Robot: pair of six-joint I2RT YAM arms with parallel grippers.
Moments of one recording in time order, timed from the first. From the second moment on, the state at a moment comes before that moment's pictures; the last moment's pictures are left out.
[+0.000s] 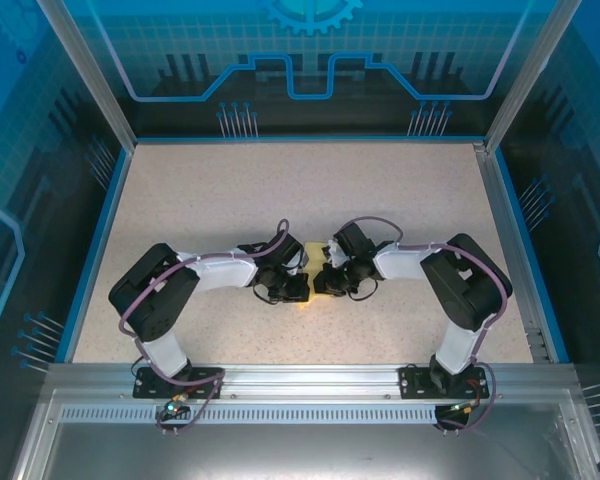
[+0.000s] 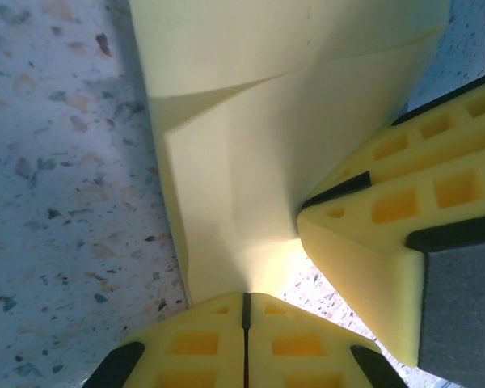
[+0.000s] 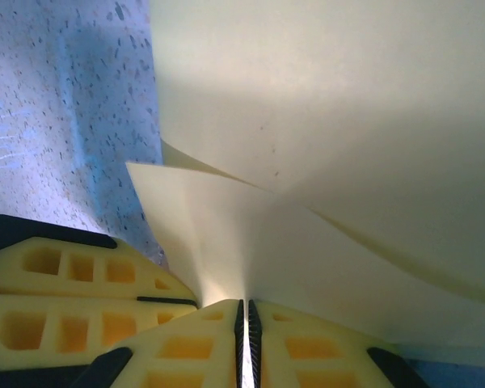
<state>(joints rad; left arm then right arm) -0.69 1.73 0.88 -0.33 0.39 -0.67 0.61 1.78 0.83 -0.20 -0.57 0.65</state>
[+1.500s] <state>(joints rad) -0.69 1.72 0.84 -0.28 0.39 -0.67 0.31 1.77 0.82 -0.20 -0.63 0.58</state>
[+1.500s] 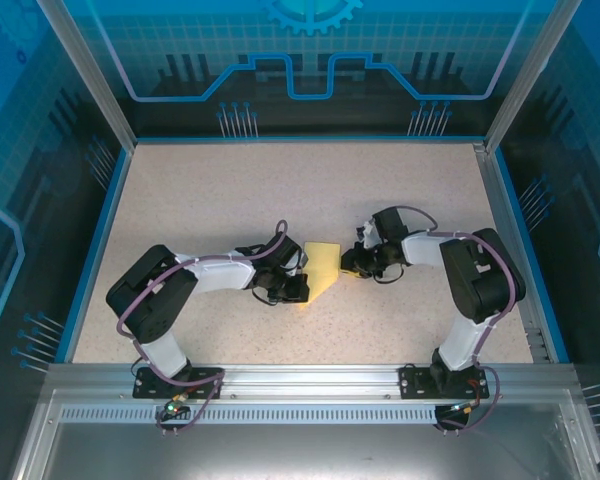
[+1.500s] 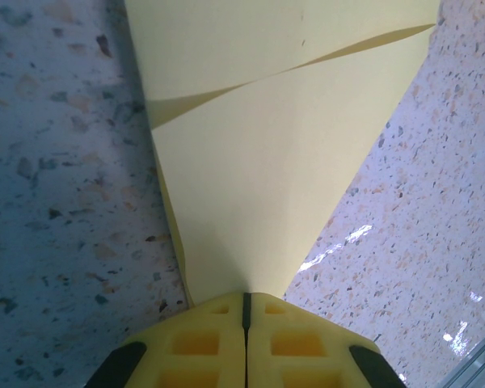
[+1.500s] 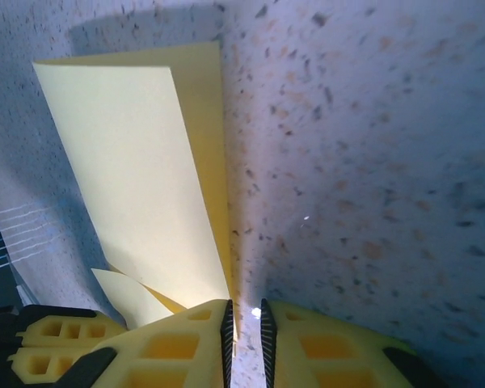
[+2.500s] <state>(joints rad) -0.69 1.69 0.85 -0.34 0.39 -0.70 0.52 1.83 0.88 -0.18 -0.60 0.61</state>
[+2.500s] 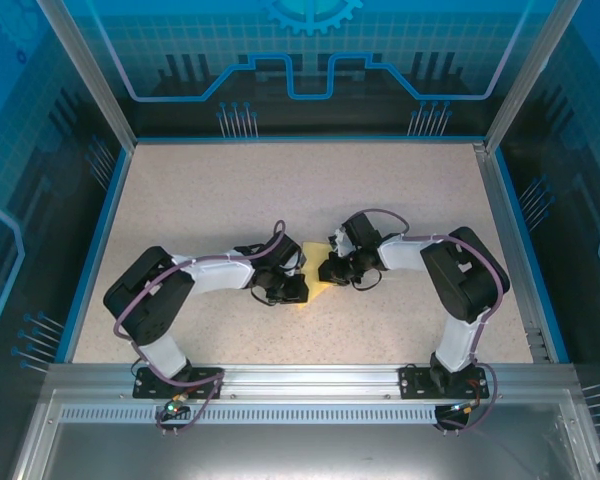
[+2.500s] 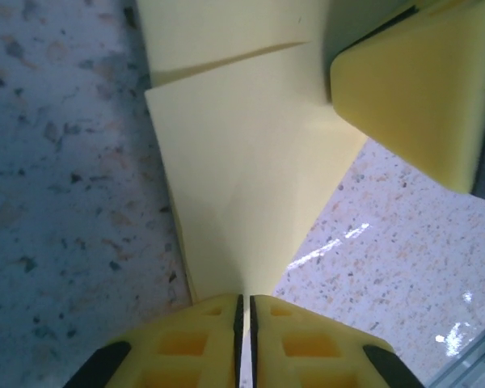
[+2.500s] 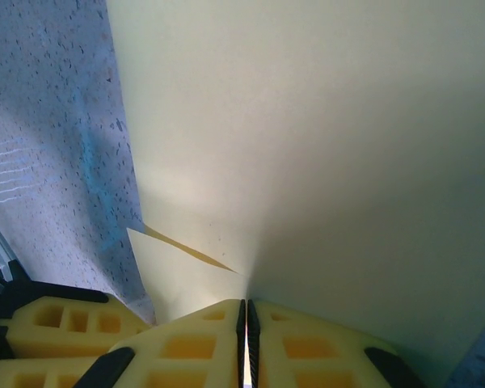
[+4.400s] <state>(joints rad) -0.68 1.70 0.99 -0.42 0.30 -0.73 0.41 1.62 0.81 -0.26 -0.53 0.57</state>
